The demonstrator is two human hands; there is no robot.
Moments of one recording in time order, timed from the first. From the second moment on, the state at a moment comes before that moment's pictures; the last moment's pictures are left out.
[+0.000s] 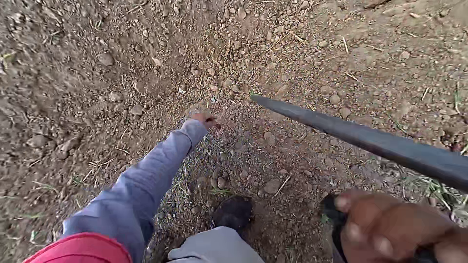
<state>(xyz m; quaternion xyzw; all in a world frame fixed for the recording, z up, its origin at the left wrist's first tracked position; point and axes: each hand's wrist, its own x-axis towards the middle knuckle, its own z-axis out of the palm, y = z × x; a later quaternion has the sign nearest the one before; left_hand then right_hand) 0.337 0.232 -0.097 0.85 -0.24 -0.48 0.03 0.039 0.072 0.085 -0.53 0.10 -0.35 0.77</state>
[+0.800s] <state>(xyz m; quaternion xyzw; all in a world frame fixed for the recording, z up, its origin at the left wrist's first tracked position) 0.309 0.155 -0.090 0.76 -0.42 -0.50 0.04 0.050 0.109 -0.019 -0.69 0.25 -0.29 0.61</state>
